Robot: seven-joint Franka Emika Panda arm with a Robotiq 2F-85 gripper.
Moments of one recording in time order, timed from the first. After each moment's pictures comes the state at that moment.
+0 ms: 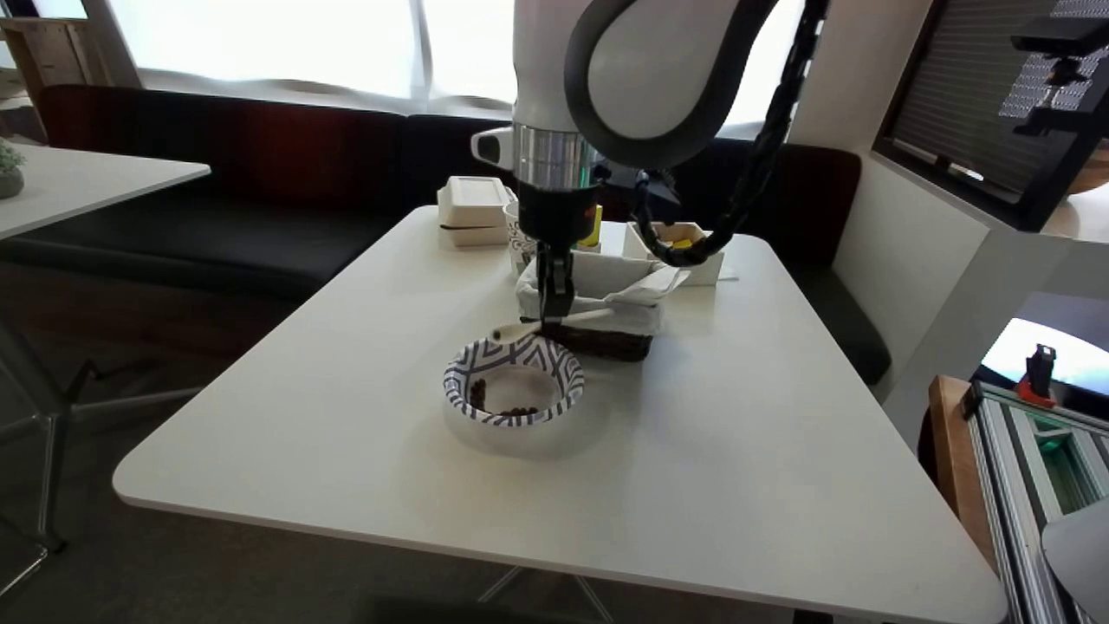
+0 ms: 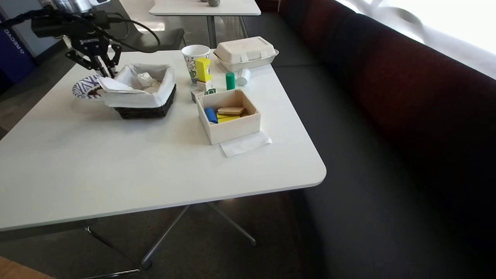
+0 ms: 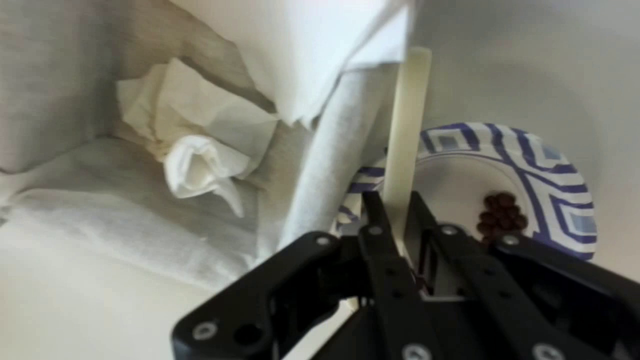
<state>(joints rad) -0.05 0.28 0.11 -2.32 -0.18 2.65 -0.48</state>
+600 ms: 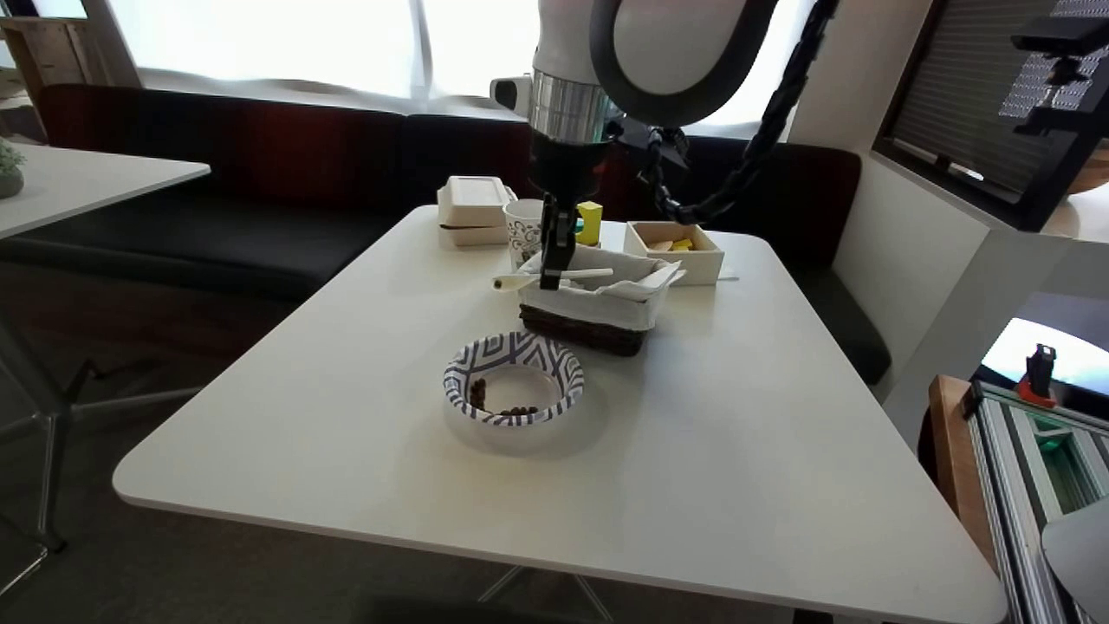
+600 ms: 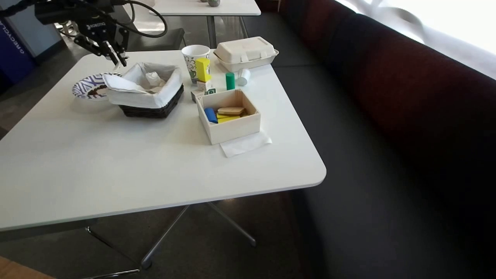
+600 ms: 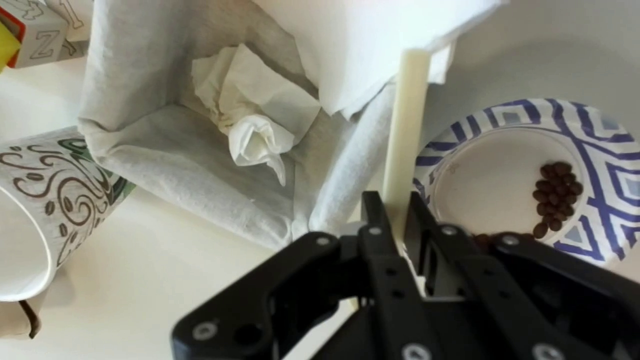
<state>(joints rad) -0.05 0.22 0.06 -2.34 -0.20 2.70 -0.46</state>
